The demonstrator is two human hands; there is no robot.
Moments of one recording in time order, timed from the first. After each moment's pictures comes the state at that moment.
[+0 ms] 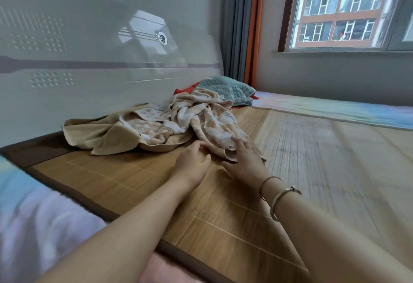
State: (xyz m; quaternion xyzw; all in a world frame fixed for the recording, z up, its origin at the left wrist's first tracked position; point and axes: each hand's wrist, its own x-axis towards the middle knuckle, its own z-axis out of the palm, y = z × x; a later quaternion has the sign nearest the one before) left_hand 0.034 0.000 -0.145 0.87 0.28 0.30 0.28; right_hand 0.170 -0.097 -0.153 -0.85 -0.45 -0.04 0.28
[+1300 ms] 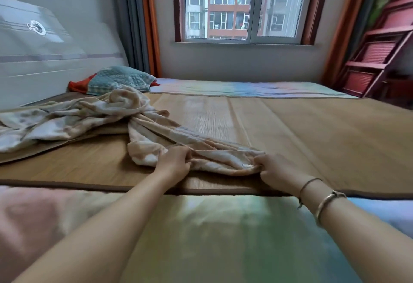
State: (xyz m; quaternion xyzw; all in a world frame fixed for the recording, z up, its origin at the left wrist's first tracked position) left_hand 0.039 -0.311 -0.138 0.96 0.11 0.17 0.17; right_hand 0.094 -0.568 -0.115 -0.95 -0.28 -0.05 0.11
